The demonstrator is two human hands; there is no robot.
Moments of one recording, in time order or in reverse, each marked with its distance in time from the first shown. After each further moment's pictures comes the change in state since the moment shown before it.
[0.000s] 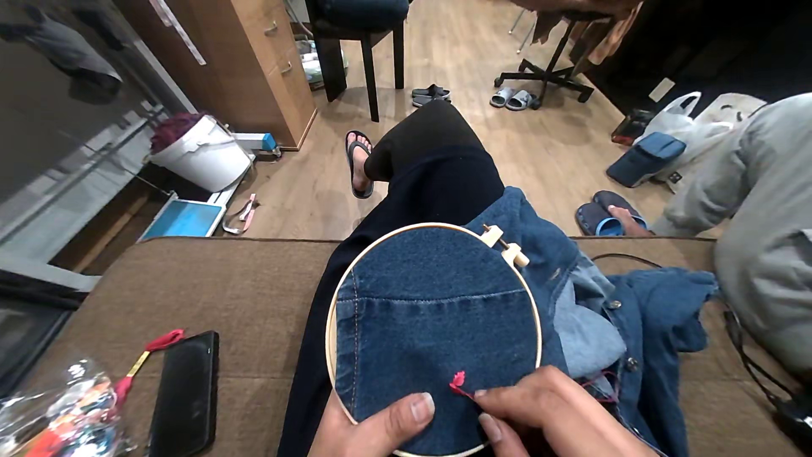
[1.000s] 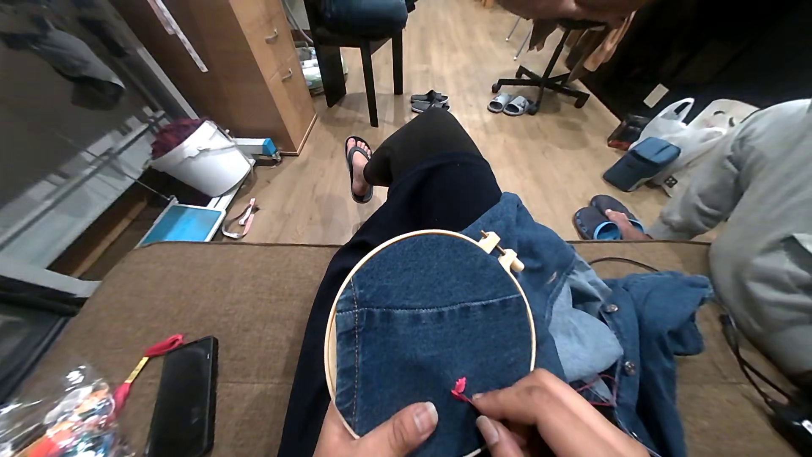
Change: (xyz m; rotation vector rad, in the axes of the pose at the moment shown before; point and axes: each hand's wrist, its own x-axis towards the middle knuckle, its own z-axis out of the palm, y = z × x) left_hand -0.004 -0.001 0.003 0.101 -0.013 0.079; right_hand 0.001 -0.004 -0.001 0.057 -0.021 0.055
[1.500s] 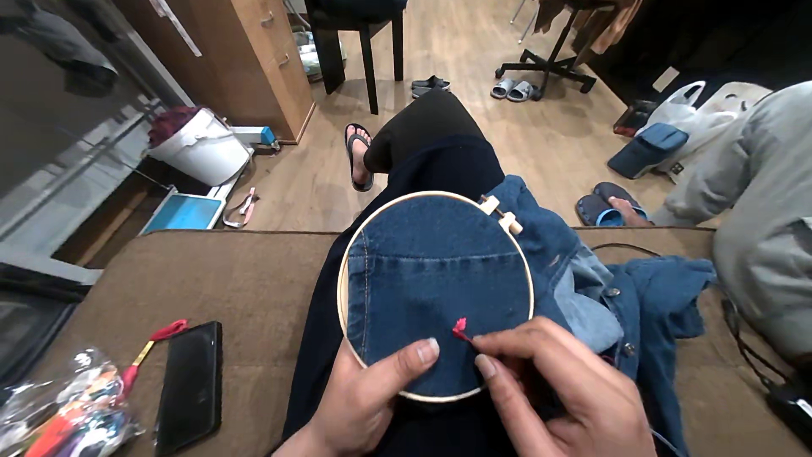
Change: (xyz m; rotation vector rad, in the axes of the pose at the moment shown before) left_hand 0.031 -0.011 -0.005 -0.070 -0.012 -0.012; right_hand 0.011 0.012 0.005 -0.037 0.067 0.003
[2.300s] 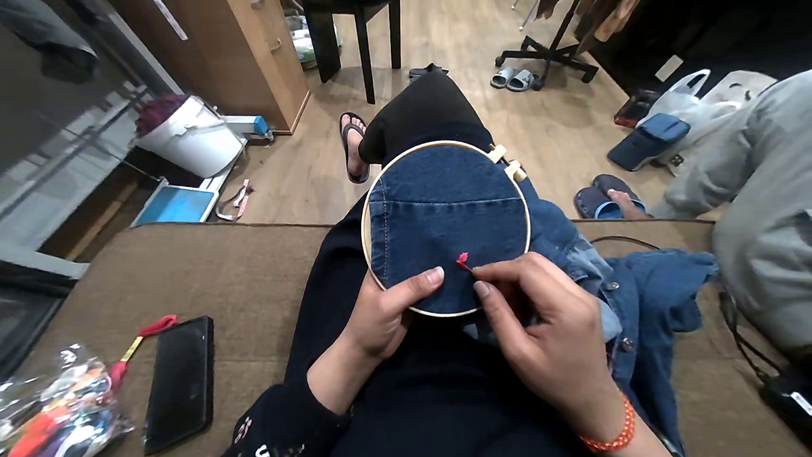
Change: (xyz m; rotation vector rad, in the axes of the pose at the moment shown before) left_hand 0.063 -0.025 -0.006 -0.001 -0.082 -0.080; right_hand 0.031 0.060 0.013 -0.141 0.155 -0.145
